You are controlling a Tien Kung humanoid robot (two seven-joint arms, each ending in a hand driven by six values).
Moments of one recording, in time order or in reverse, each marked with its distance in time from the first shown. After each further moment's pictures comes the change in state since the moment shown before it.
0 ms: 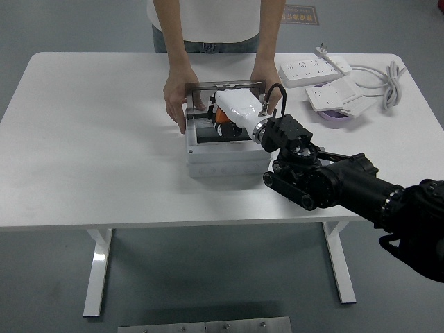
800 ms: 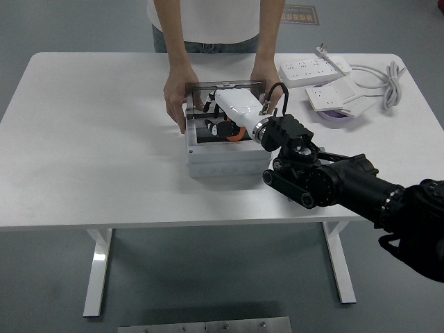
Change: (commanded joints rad) left arm 0.001 -0.003 -0.001 -0.002 0.005 0.000 0.004; right arm 0.000 0.000 0.008 0.000 0.046 -0.001 0.016
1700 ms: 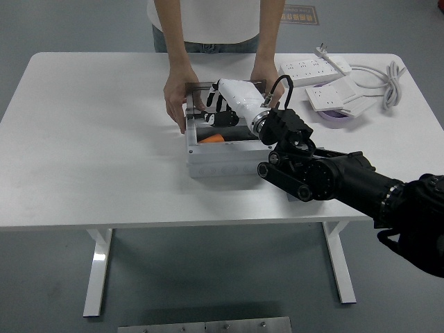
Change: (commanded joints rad) left arm 0.024 -0.005 0.009 -0.002 -0.016 0.008 0.004; right arm 0.030 0.000 -0.001 0.035 0.117 -0.029 -0.100
